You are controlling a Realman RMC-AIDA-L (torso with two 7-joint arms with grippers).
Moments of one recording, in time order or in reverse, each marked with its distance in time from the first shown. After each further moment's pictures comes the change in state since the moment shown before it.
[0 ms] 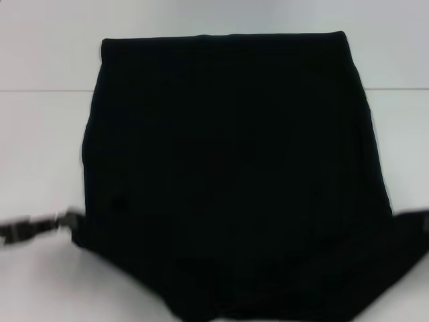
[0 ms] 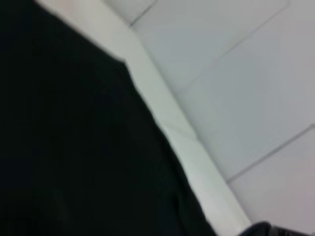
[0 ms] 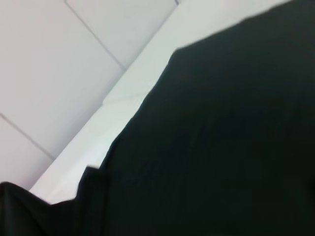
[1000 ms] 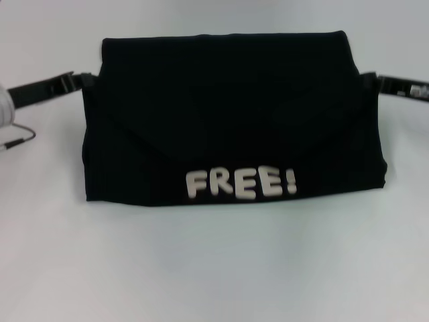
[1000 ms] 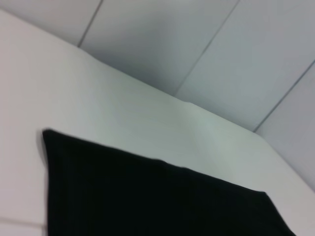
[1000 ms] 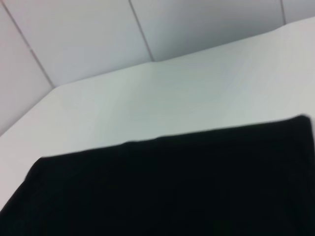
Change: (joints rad) left arm -0.342 0.045 0.034 -0.255 -0.105 -0.856 0.006; right arm 0.433 0.077 -0.041 0.163 0.042 0.869 0.093
